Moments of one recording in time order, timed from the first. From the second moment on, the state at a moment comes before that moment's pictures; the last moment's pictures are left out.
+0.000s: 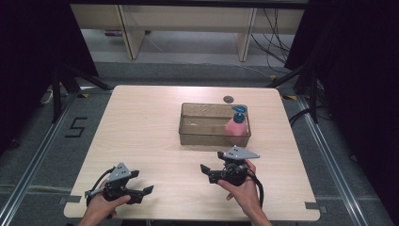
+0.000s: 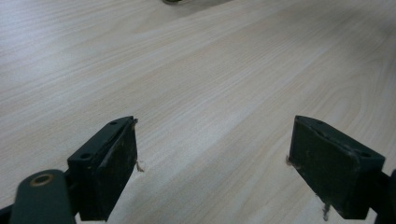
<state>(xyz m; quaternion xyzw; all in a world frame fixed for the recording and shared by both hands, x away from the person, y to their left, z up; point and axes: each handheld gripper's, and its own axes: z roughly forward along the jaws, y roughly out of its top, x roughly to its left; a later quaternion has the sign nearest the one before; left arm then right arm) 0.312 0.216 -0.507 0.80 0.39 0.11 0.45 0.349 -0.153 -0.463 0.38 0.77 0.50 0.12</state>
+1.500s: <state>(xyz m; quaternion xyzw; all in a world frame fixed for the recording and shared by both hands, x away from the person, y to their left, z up) 0.308 0.217 -0.506 0.80 0.38 0.12 0.45 0.320 -0.156 -0.478 0.38 0.78 0.48 0.10</state>
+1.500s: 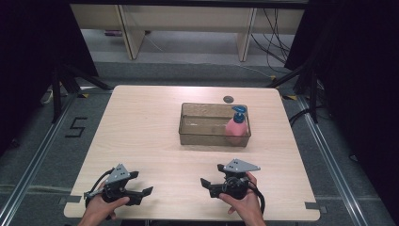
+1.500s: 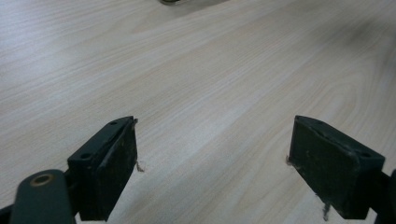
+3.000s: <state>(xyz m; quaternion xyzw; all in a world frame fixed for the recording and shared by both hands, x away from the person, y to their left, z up) 0.308 0.217 -0.507 0.80 0.39 0.11 0.45 0.289 -0.182 -0.491 0.41 0.78 0.47 0.10</state>
